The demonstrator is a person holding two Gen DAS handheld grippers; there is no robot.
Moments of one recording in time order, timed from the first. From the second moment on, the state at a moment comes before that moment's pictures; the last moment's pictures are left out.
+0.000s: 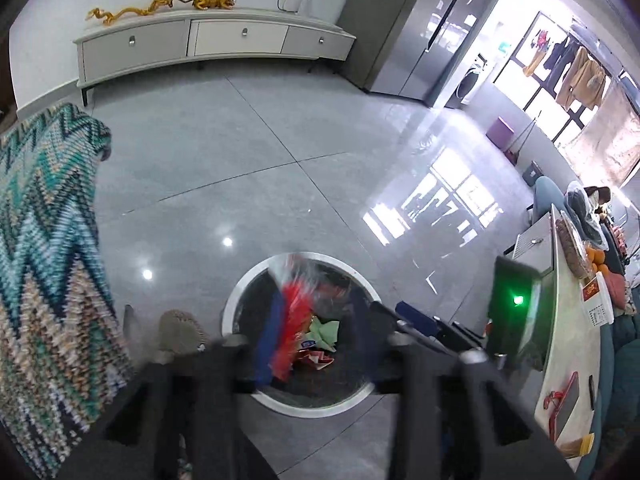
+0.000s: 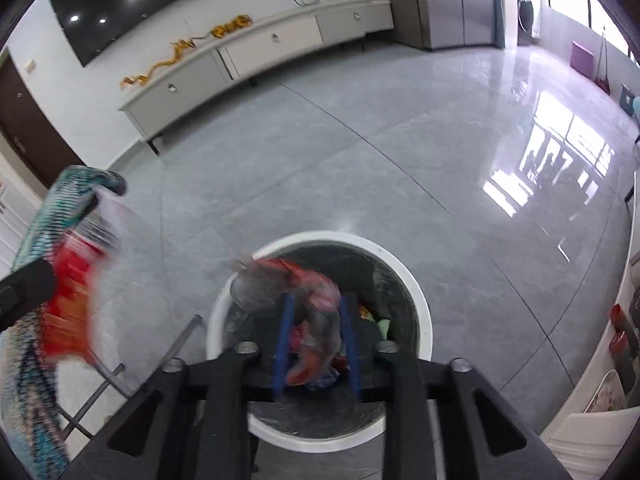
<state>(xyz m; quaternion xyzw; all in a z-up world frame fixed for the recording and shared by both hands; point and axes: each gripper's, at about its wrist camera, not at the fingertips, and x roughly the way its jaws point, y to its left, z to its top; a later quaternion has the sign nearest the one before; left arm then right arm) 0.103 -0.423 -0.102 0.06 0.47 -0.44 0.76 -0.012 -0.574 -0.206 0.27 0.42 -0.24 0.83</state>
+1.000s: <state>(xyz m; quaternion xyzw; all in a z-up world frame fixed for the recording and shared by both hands) 0.102 -0.154 0.013 0.00 0.33 -0.20 0.92 -0.006 -0.398 -0.039 0.16 0.29 -0.20 0.92</state>
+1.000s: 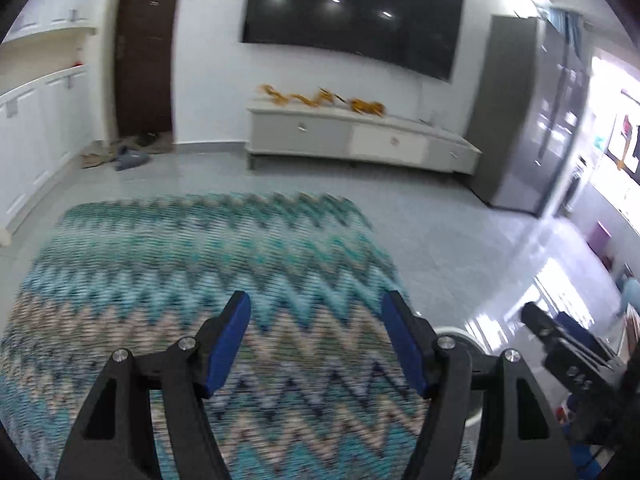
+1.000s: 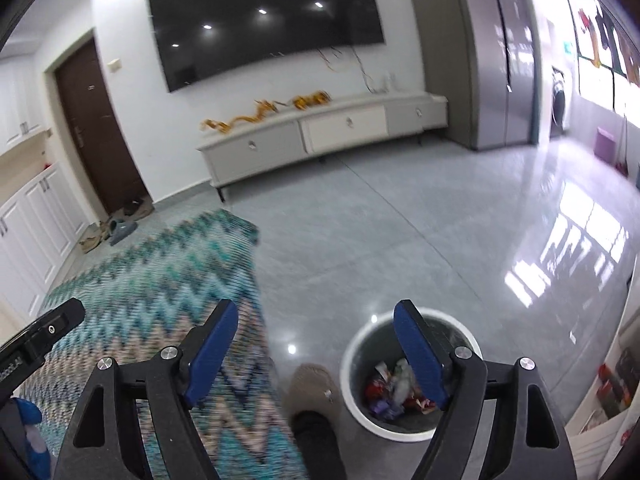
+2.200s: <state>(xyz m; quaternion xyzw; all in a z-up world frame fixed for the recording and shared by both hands) 0.022 0.008 0.080 -0.04 0.19 -0.01 0.98 -0.057 -0.291 0.031 0.04 0.17 -0.22 0.96</state>
